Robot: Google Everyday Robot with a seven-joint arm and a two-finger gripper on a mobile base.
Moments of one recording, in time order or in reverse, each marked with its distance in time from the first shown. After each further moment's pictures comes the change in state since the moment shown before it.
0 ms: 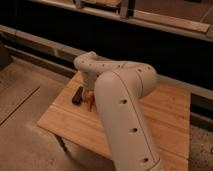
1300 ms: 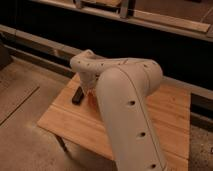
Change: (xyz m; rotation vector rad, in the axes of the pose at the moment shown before) arm 0.000 0.012 -0.046 0.006 -0.159 -0.086
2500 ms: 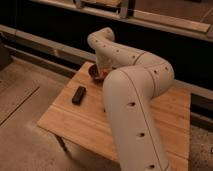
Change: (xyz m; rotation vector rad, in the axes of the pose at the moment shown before) arm -0.094 -0.116 -0.054 -0.002 -0.083 0.103
